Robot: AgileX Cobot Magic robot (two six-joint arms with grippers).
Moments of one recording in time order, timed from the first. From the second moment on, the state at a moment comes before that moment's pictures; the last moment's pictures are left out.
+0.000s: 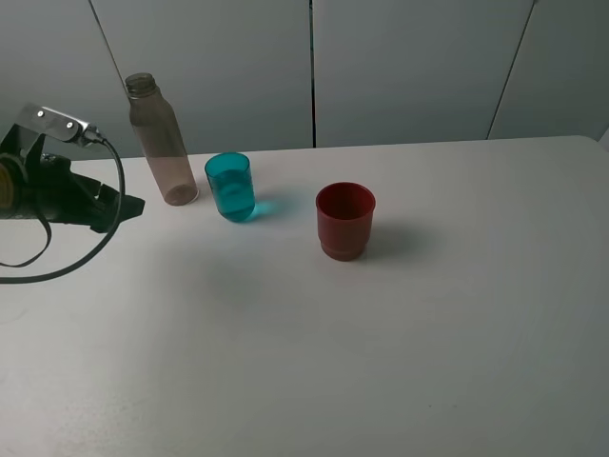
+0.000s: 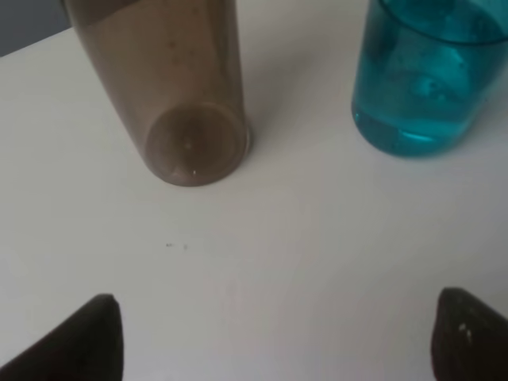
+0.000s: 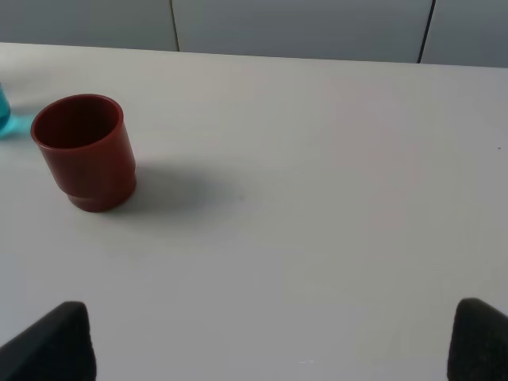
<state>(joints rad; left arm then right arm) 0.07 1.66 -0.64 1.19 -0.46 -0.75 -0.05 0.00 -0.50 0.19 1.10 -0.17</state>
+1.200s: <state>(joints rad) 0.07 2.01 -0.73 1.14 -0.80 -0.49 -0.05 0.00 -0.50 0.19 1.10 -0.17</state>
